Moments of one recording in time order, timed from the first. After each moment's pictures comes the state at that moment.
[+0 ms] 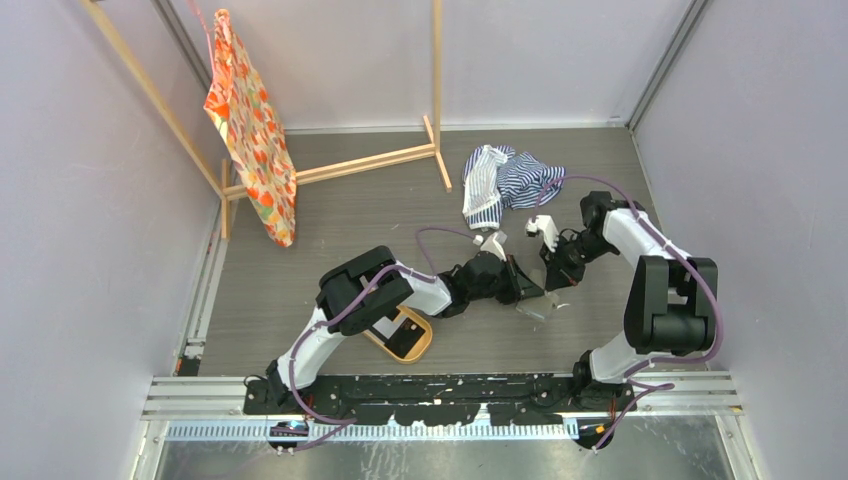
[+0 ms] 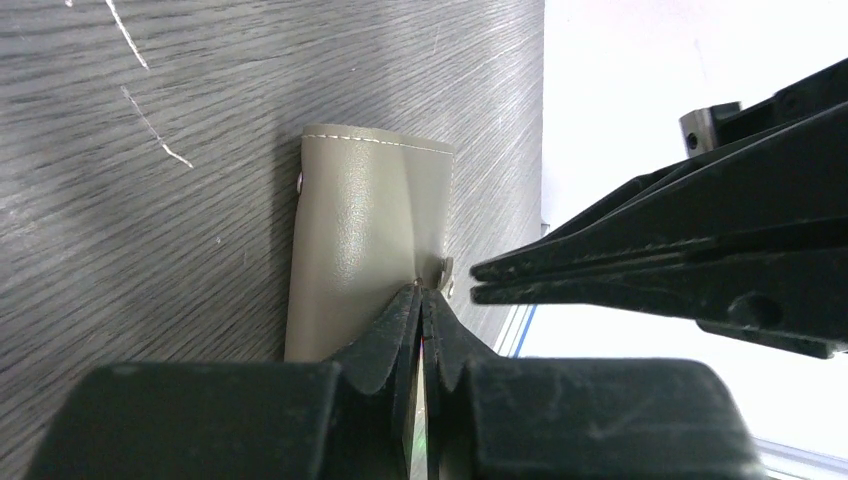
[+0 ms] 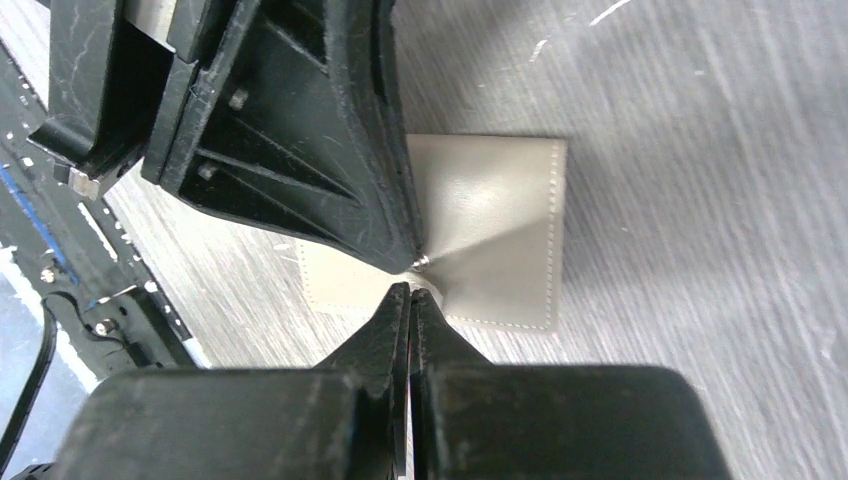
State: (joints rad) left arm -1.08 2.24 1.21 0.68 0.10 -1.25; right arm -0.07 1.57 0.98 -1.04 -0.58 -1.11
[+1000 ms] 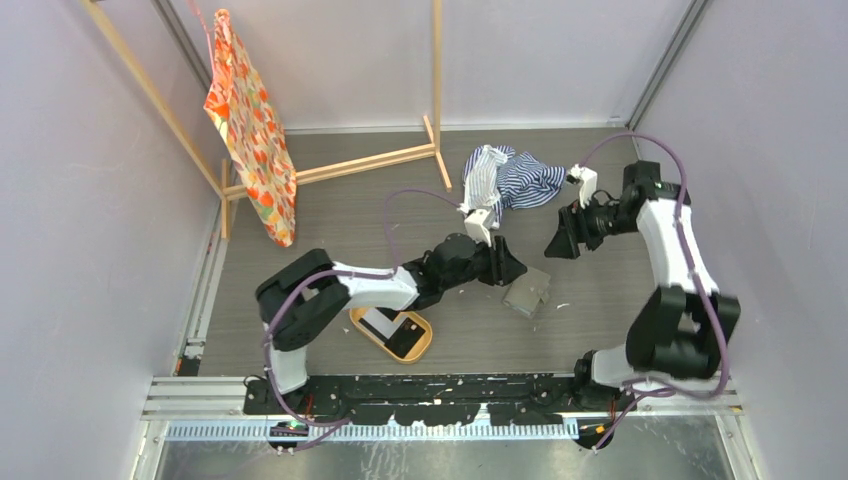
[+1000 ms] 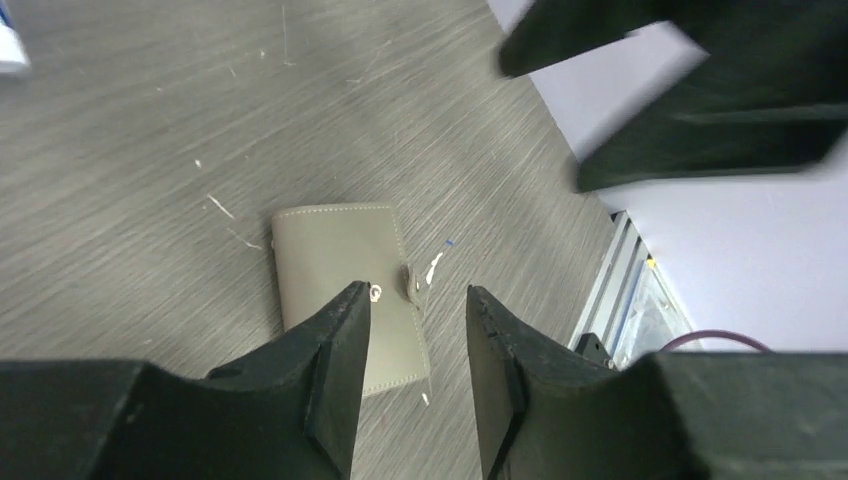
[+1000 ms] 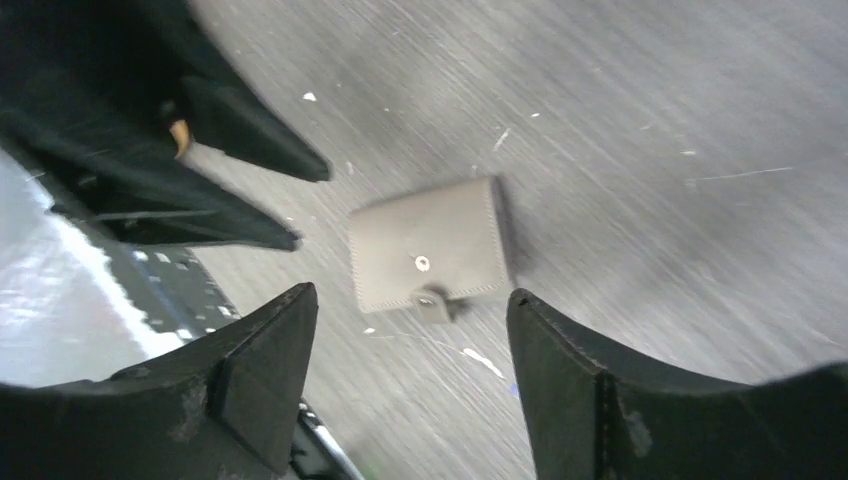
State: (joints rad) left arm -1.04 1.91 1.05 0.60 0.03 -0.78; right arm -0.21 1.37 1.17 -1.08 -0.79 -0.74
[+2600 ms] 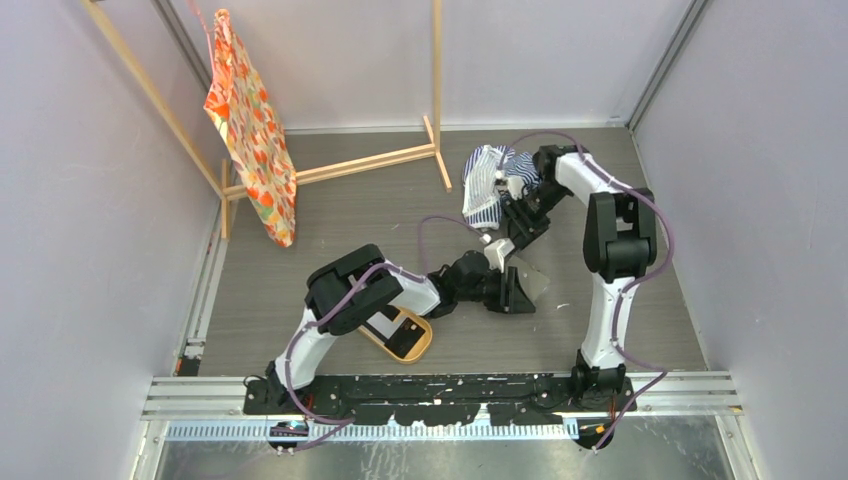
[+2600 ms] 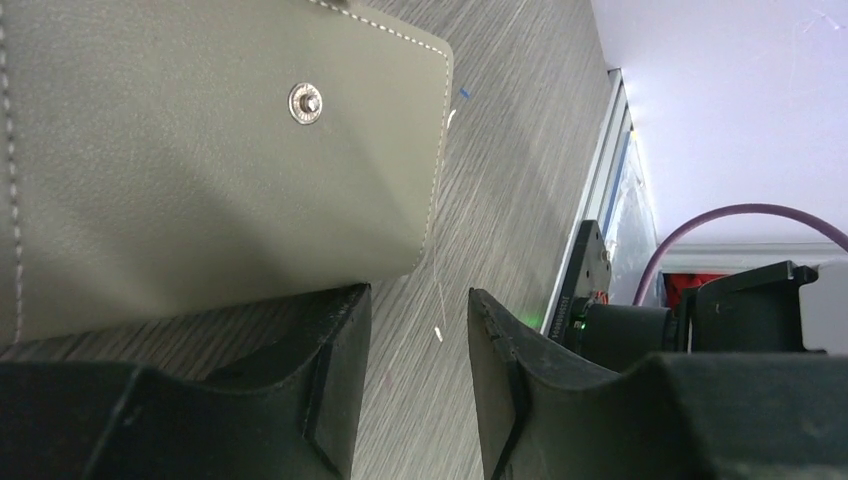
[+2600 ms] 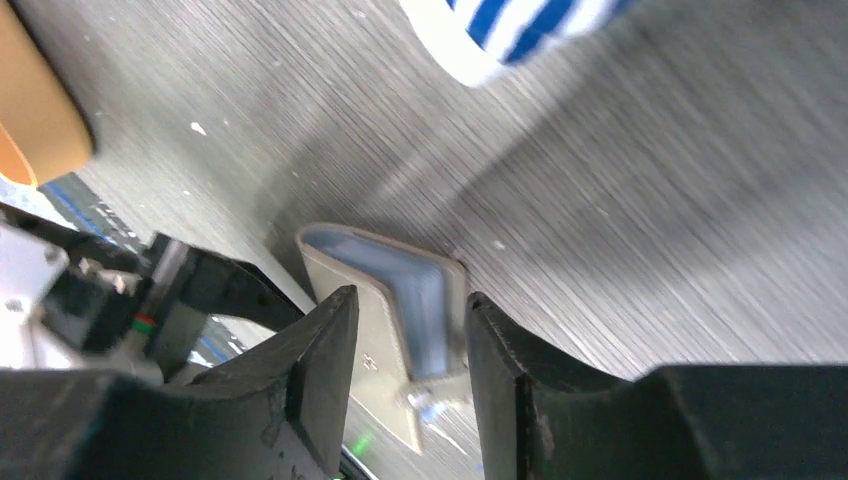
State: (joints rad) left arm -1.05 2.16 1.10 0.69 0.33 -0.90; right arm 0.12 2.12 1.63 -1.19 -0.56 -0.53
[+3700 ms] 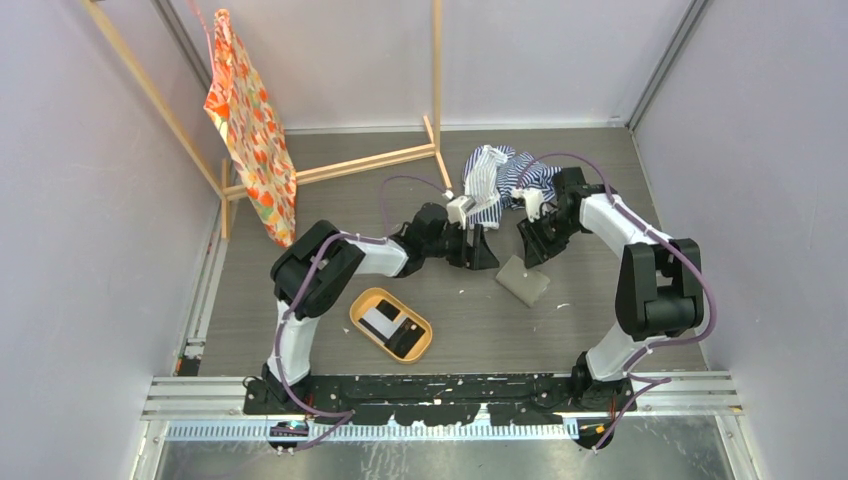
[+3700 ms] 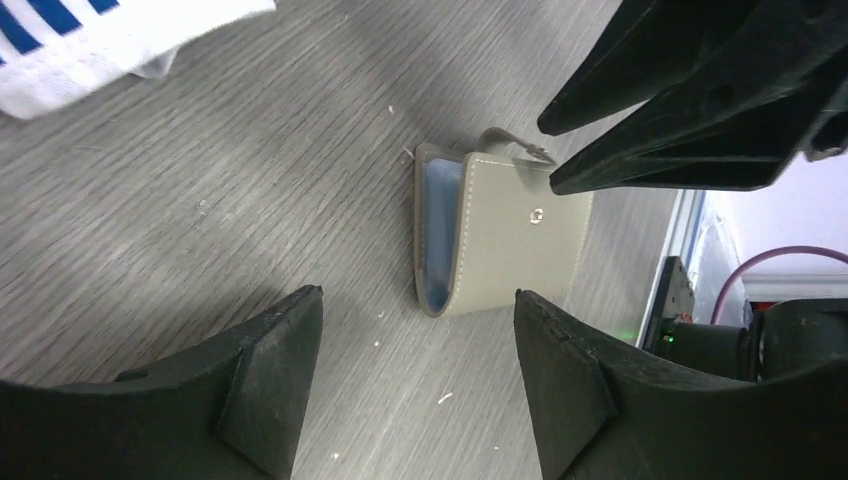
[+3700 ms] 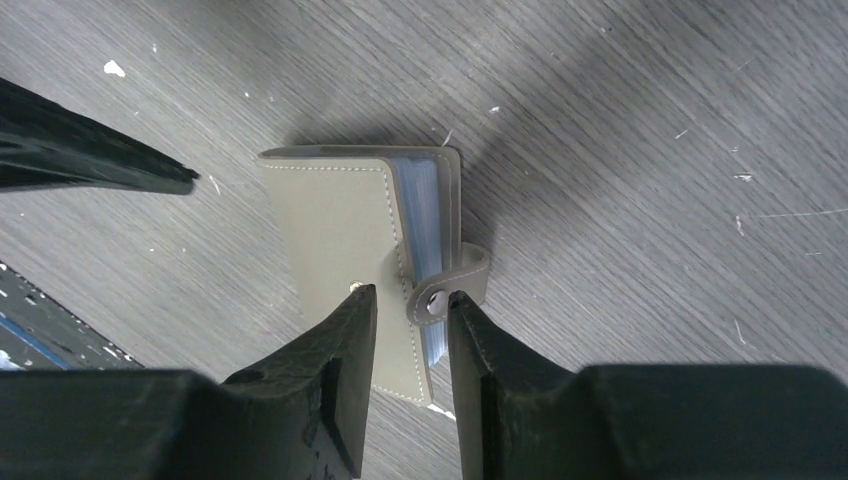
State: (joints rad) left arm -0.76 2.03 1.09 0.52 0.47 -0.62; right arm 0.09 1.64 1.12 -0.82 -0.42 -0.49
